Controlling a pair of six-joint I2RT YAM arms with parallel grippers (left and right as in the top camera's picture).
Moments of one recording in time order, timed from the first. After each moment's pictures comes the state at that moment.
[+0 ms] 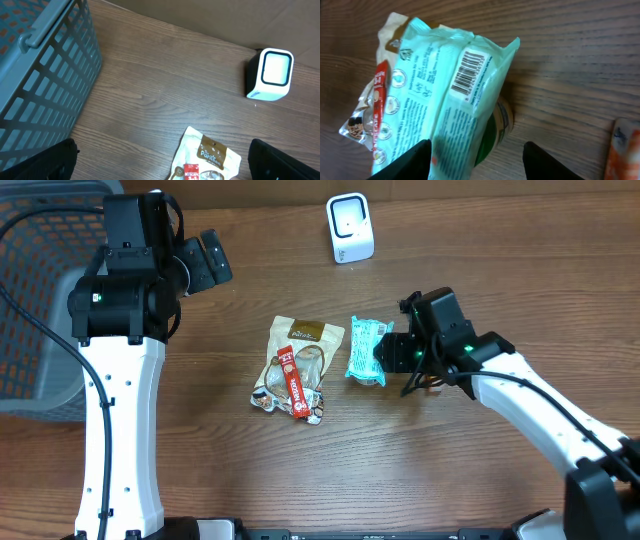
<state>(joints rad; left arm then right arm) 0.00 1.53 1.80 -1.08 -0.14 -0.30 0.45 1.62 1.05 -0.44 -0.25 0.46</state>
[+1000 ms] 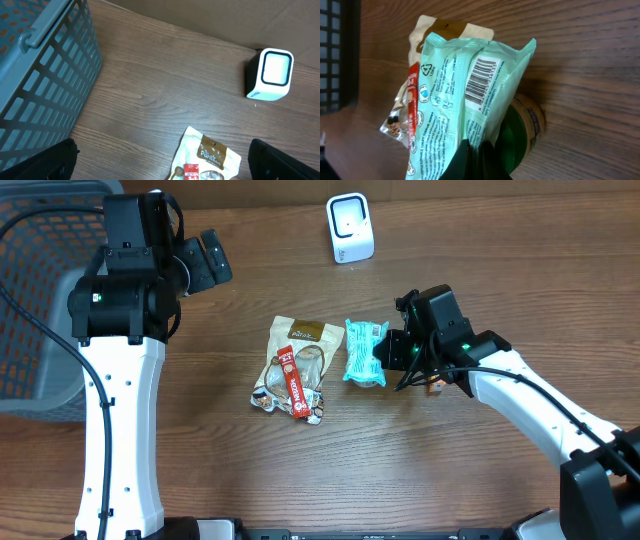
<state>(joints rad) 0.00 1.53 1.80 -1.08 -0.14 -0.30 0.45 1.63 1.05 -0.38 -0.40 0.55</state>
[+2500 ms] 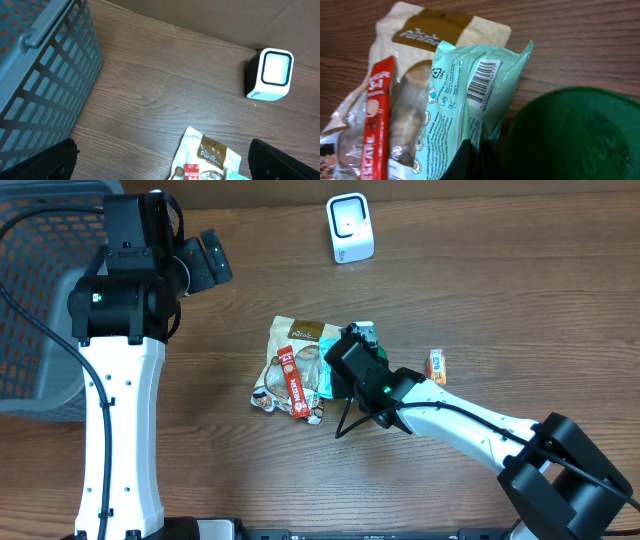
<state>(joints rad) 0.00 1.53 1.80 -1.08 -0.14 -0.30 0.82 1.77 1.06 -0.26 0.20 0.68</state>
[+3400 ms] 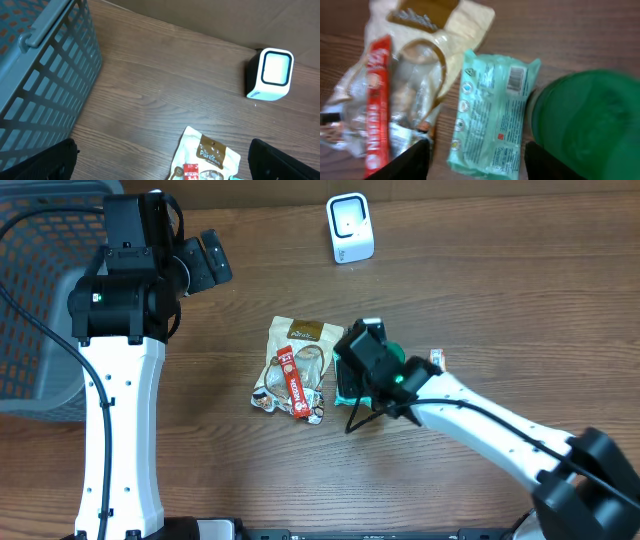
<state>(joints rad) 0.00 1.53 1.80 -1.08 -0.14 -0.30 0.78 1.68 1.16 -0.54 0.12 0.62</state>
